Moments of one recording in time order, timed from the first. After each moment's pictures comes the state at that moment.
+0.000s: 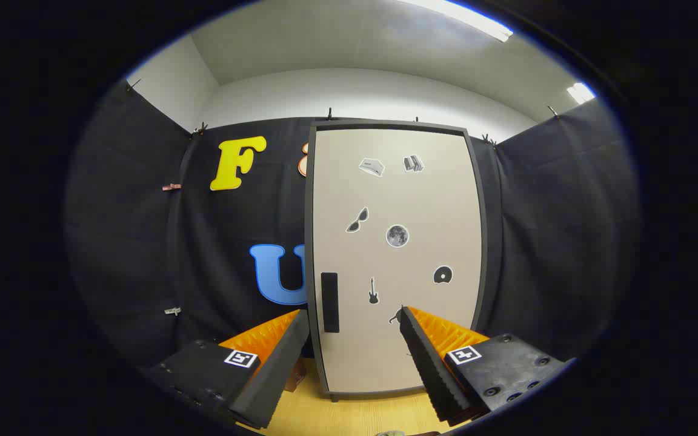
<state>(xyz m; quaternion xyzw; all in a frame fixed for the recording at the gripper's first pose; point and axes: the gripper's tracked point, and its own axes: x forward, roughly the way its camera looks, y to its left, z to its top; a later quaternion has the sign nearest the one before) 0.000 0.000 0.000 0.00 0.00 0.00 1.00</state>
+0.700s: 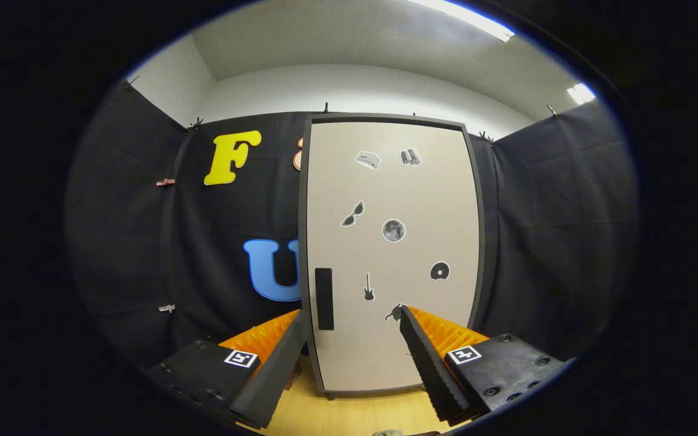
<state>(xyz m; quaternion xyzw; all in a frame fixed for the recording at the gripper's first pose) 0.009 -0.004 -0.007 0.00 0.01 -0.01 1.00</state>
